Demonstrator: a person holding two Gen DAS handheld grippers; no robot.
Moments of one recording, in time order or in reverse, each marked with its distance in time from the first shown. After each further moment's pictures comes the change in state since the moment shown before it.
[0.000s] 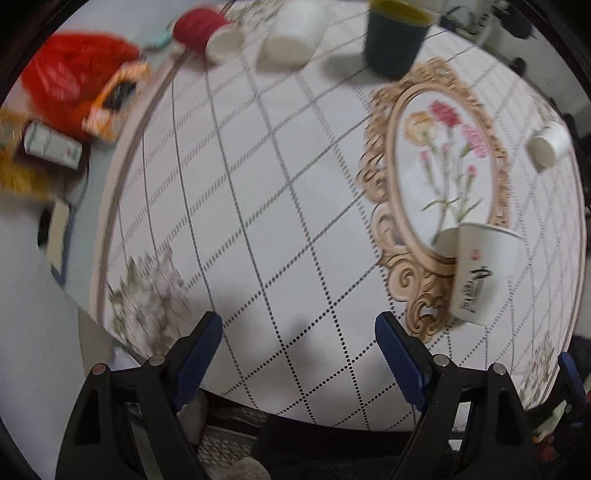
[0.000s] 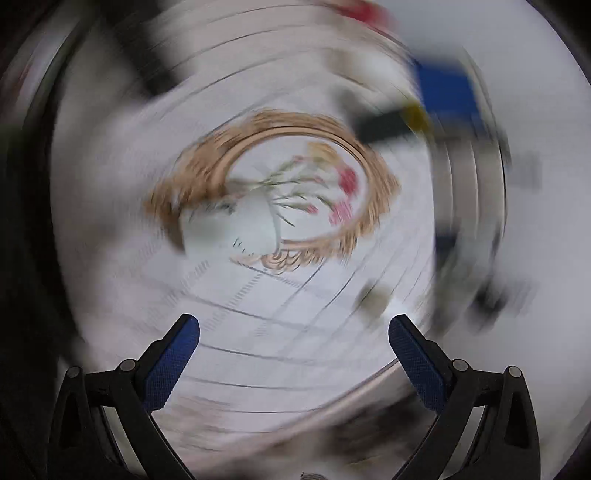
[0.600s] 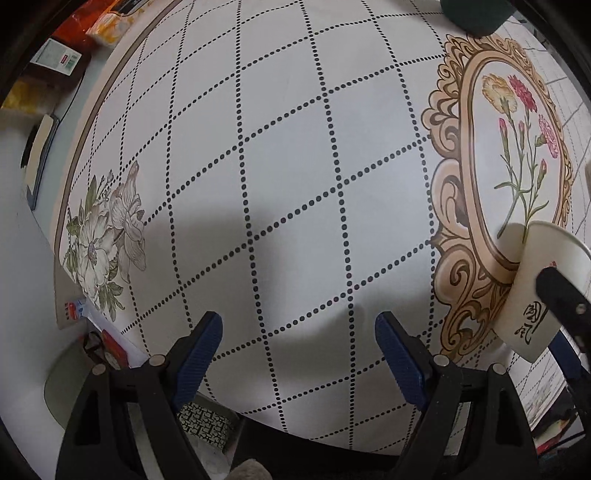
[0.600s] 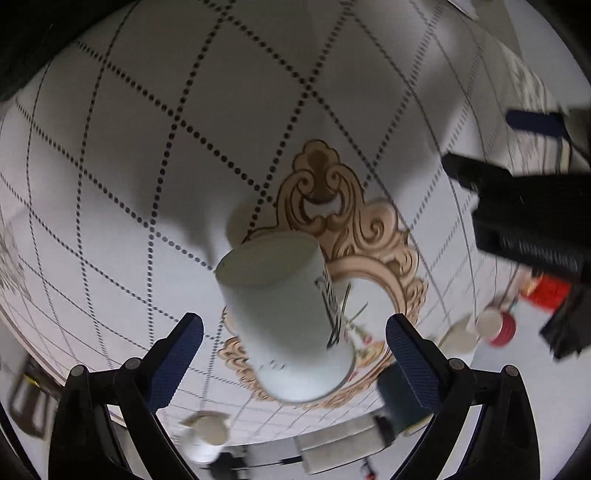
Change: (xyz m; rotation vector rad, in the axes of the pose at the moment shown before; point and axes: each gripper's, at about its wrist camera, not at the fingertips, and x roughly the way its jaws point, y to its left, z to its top) left arm 0.072 0.017 -0.012 -0.194 0.151 0.000; right arm 0.091 0.107 0.003 -1.195 -0.246 -0.252
